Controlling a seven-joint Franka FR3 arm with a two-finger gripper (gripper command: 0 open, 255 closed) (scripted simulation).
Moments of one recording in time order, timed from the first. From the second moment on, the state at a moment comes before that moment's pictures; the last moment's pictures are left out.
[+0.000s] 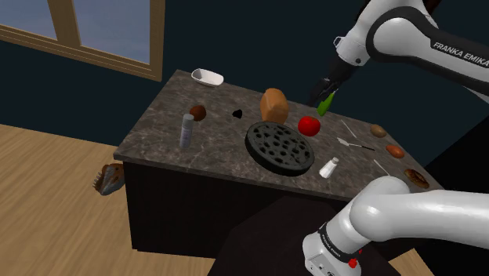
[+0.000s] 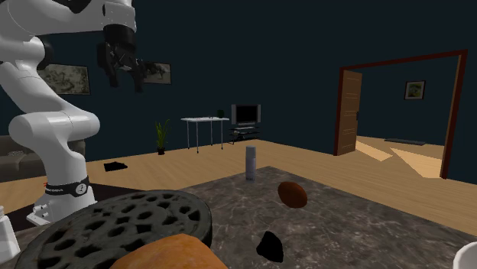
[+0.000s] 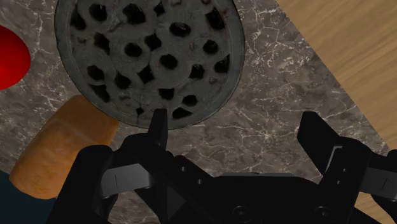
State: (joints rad) arm 0.01 -0.80 -0.05 -2.35 -0.10 1.71 -0.12
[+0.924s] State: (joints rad) arm 0.07 -0.45 0.09 -2.26 -0.02 1.91 0.06
